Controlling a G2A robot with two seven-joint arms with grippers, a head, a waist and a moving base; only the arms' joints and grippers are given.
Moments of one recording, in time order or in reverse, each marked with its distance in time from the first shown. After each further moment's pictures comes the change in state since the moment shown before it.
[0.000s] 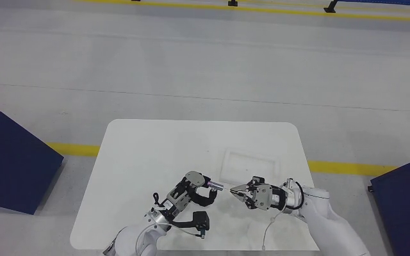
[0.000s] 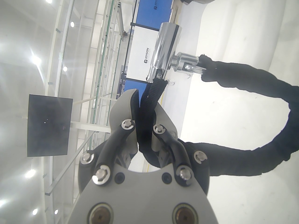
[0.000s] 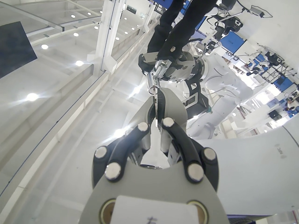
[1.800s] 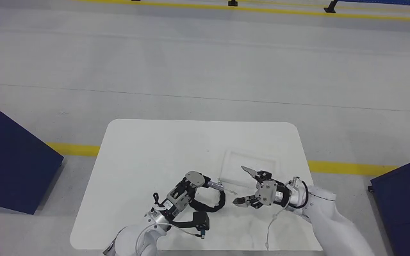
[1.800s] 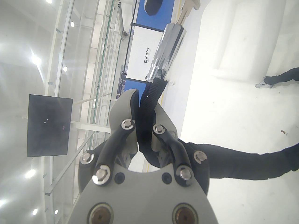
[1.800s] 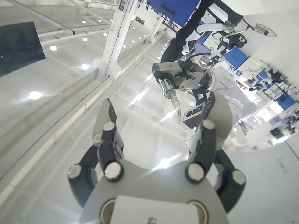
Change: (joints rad) left arm 0.000 0.000 0.000 0.000 0.000 0.000 0.000; right arm -0.045 0.017 0.070 -0.043 -0.055 -0.168 -0.036
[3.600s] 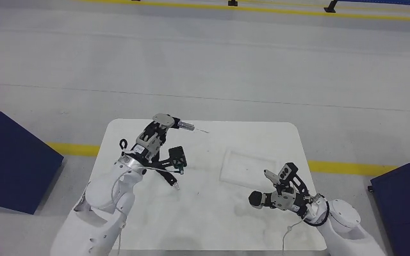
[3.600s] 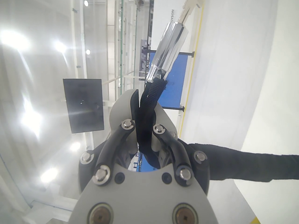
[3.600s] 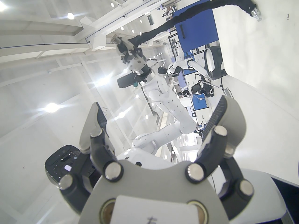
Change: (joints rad) left arm -0.294 -0.001 -0.168 0.008 0.004 -0.256 -0.120; right arm -0.166 0.023 0.139 -0.063 -0.278 -0.517 0.145
